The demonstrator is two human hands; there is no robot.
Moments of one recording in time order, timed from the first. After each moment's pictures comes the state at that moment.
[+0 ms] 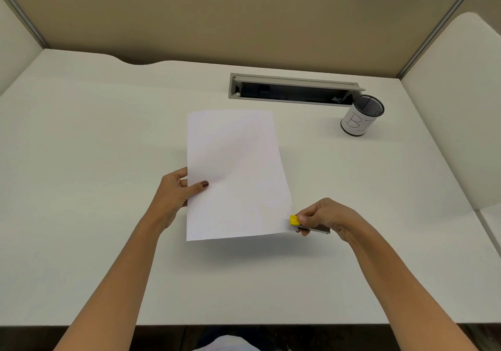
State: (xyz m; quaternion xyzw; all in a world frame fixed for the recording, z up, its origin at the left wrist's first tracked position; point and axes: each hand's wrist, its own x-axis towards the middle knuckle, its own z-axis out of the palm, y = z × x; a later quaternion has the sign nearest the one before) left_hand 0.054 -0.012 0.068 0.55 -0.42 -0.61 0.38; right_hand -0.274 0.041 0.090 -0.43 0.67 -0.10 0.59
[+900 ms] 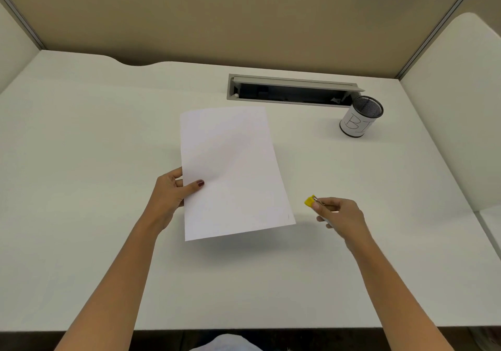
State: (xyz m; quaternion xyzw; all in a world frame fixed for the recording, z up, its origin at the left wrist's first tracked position) left_hand 0.055 -0.018 0.063 0.55 -0.41 -0.61 0.40; right_hand -0.289 0.056 0.071 -0.36 0.78 -0.30 0.42
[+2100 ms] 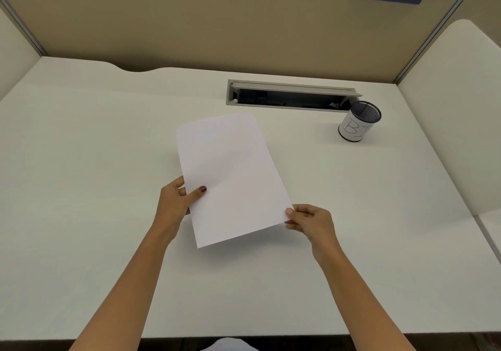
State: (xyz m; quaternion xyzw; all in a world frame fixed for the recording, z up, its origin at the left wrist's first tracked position) left_hand 0.039 -0.012 0.057 0.57 -0.38 -0.58 0.43; right_hand -0.232 0.055 0.067 -0.24 0.72 -0.41 0.50
